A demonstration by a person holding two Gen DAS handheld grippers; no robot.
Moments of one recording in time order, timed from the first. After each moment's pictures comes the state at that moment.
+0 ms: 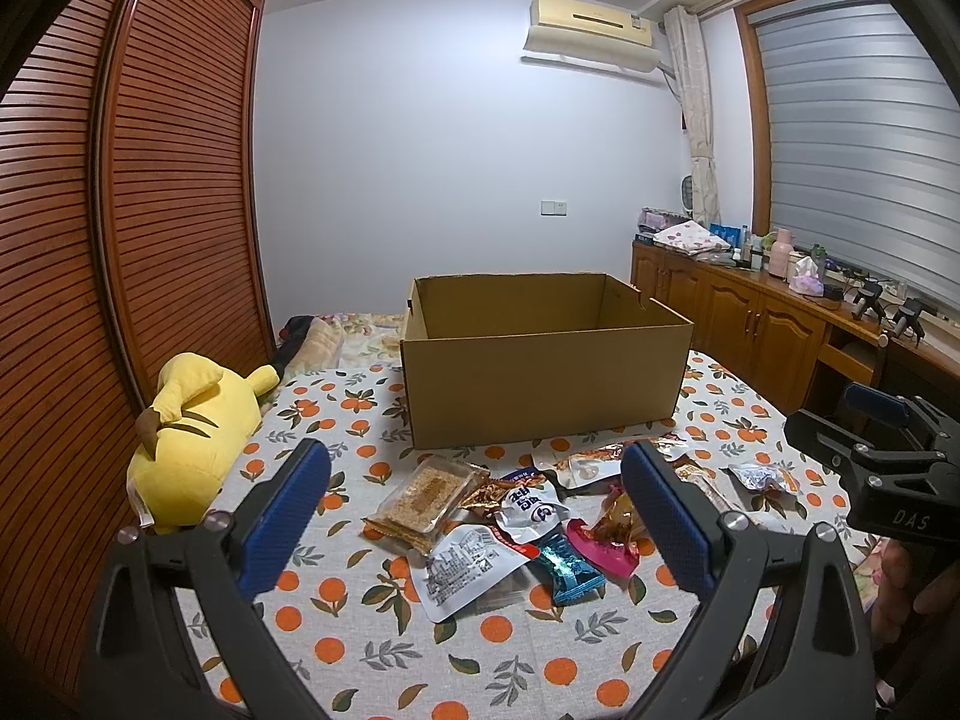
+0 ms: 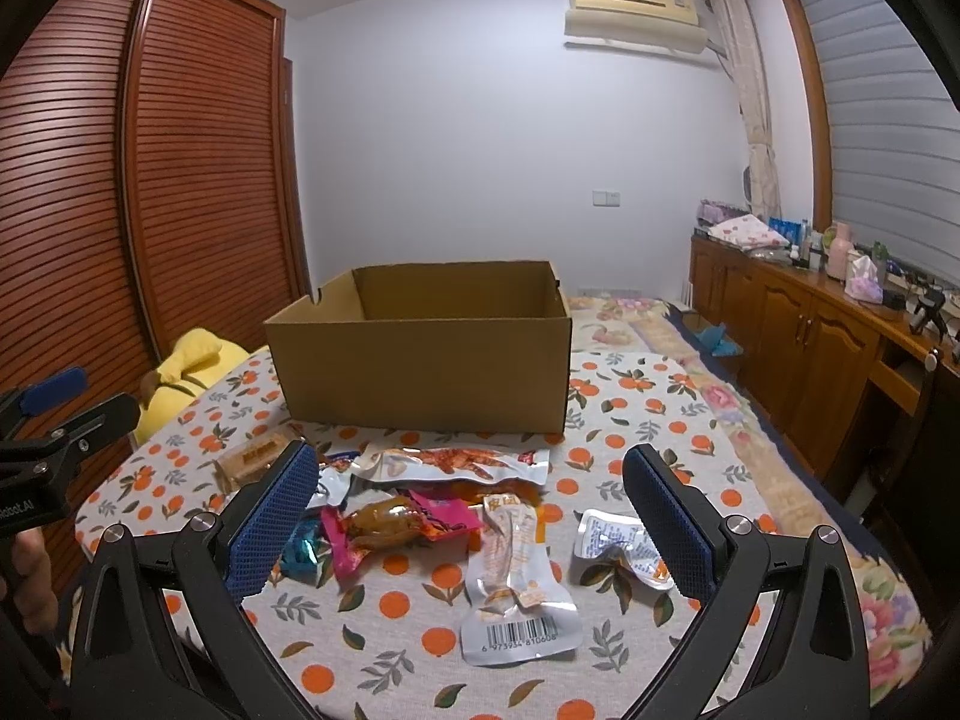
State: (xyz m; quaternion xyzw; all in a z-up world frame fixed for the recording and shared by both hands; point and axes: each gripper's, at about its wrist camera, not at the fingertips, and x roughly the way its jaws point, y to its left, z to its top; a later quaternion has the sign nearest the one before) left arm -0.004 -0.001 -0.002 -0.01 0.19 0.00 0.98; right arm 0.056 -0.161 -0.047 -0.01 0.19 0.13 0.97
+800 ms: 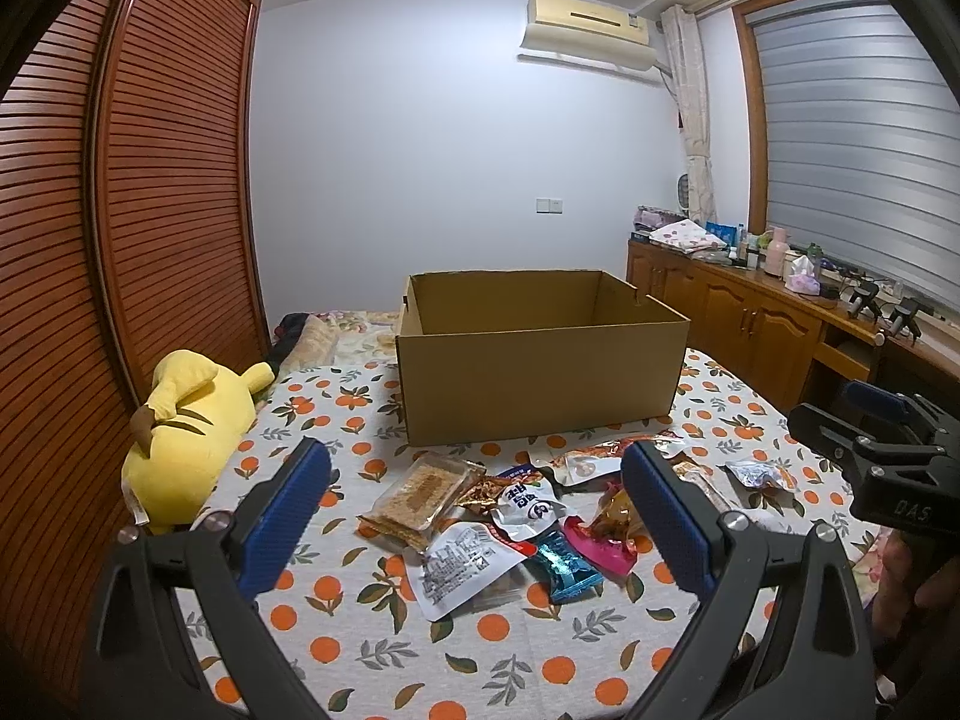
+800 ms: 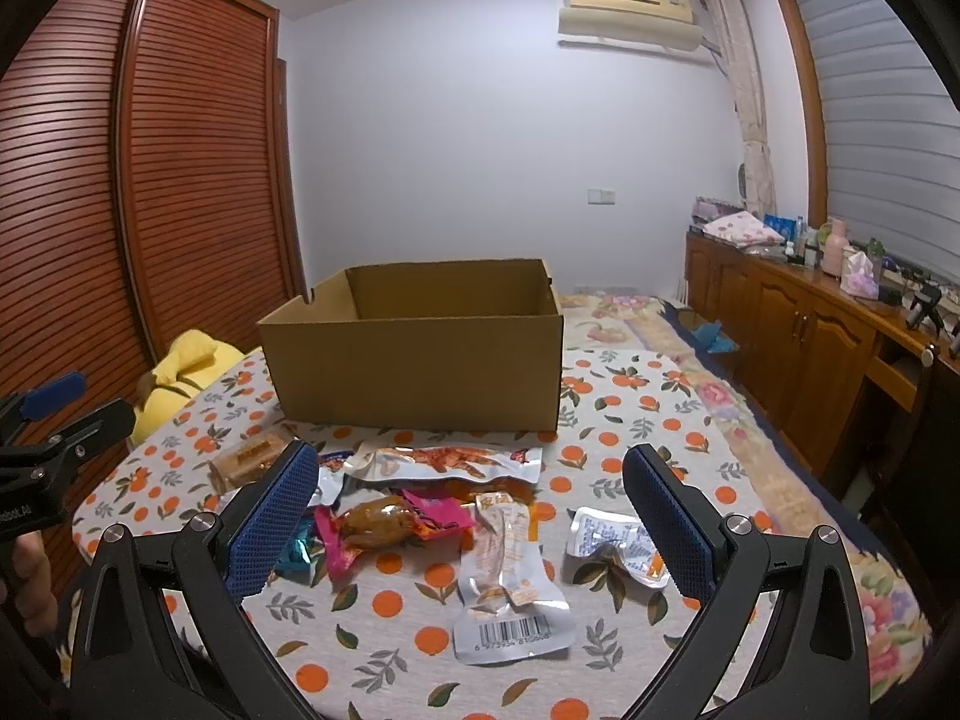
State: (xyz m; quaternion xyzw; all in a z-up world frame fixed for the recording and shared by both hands) left arm 0.000 0.001 -0.003 0.00 0.19 -0.01 0.98; right arm 0.056 -0.165 -0.048 0.00 0.19 0.13 0.97
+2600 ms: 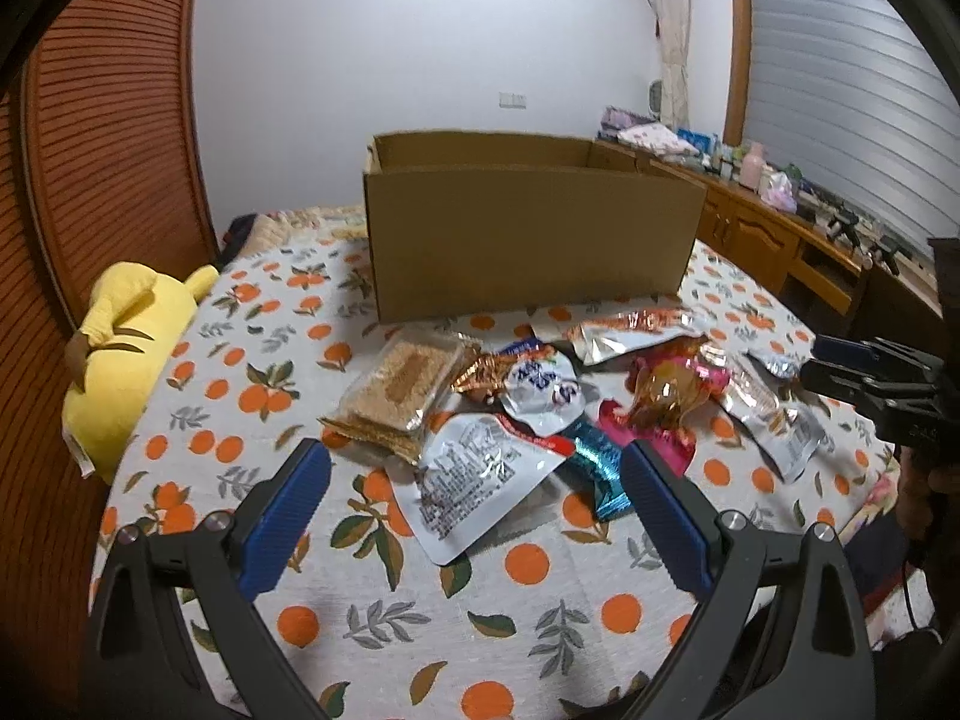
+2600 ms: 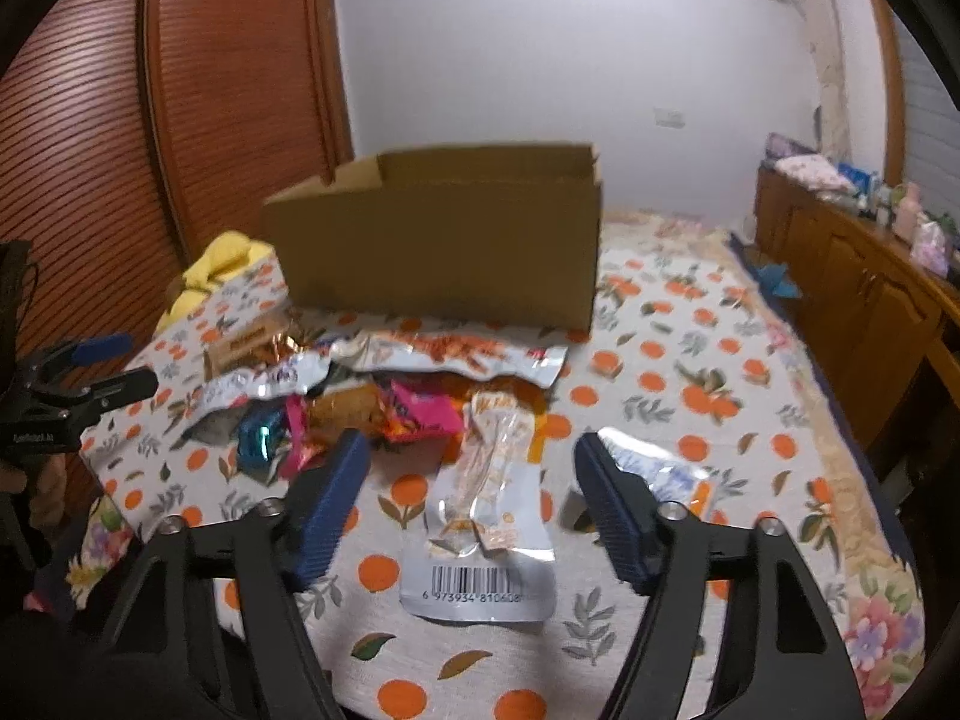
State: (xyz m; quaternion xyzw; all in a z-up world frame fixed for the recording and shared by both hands) left arm 0.051 0.026 -0.075 -0.01 0.33 -0.07 0.94; right arm 0.101 -0.185 -0.101 -0.04 0.31 0.22 0.93
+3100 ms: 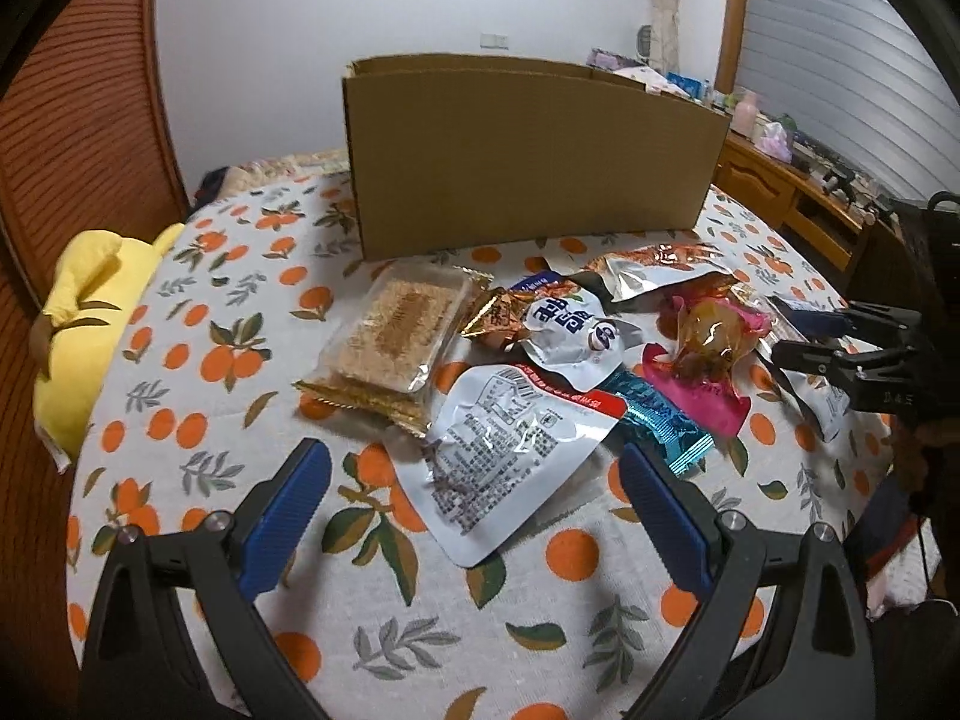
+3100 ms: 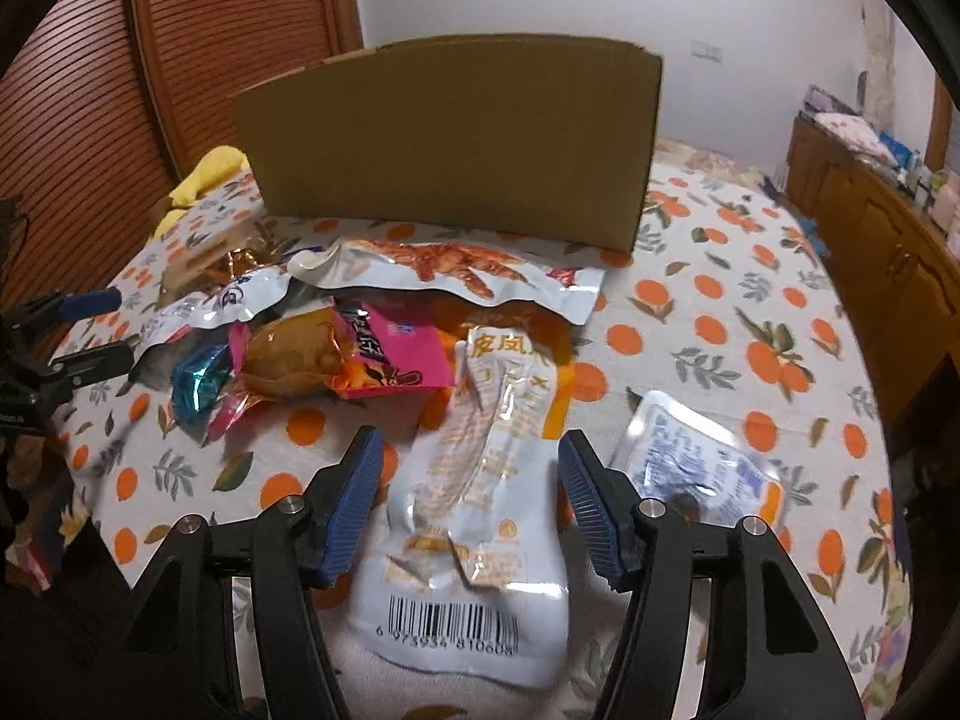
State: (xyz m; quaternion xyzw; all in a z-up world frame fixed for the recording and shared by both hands) left arm 0.085 0.036 -0.103 0.01 0.40 -0.10 0.91; right arm 0.152 -0.168 -0.142 -0.07 0.40 0.23 0.89
